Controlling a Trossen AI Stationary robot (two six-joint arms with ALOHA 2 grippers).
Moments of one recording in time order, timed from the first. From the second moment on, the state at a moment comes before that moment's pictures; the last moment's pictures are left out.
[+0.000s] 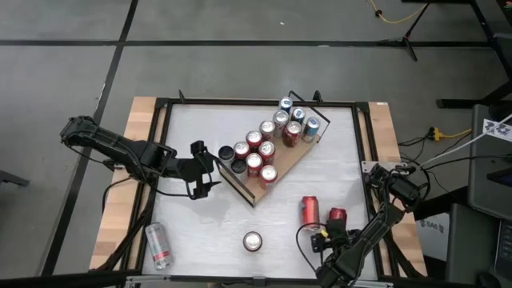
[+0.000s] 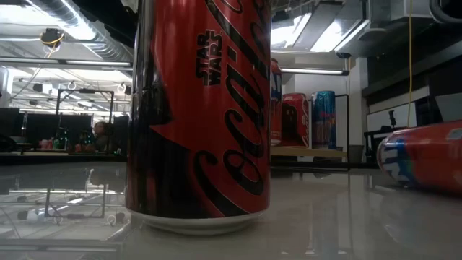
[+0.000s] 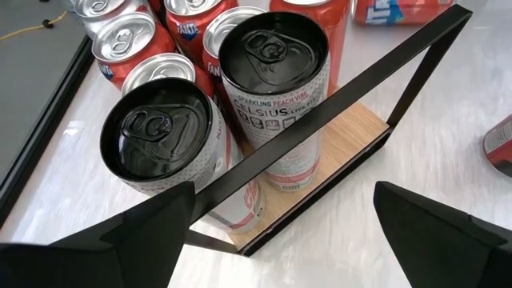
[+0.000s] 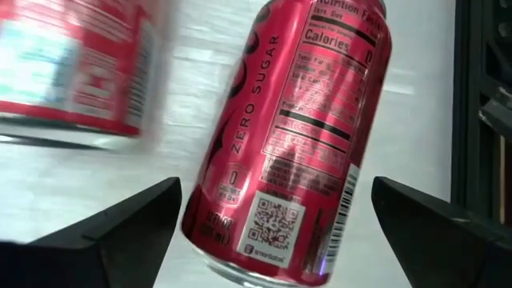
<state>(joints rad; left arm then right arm) -0.30 1.11 0.92 -0.64 -0.44 -0.26 0.92 2.04 1.49 -1.42 0.07 2.35</state>
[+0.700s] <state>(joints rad) -0.30 1.11 0.92 -0.64 -0.44 -0.26 0.91 2.04 1.40 -1.33 0.12 2.35</state>
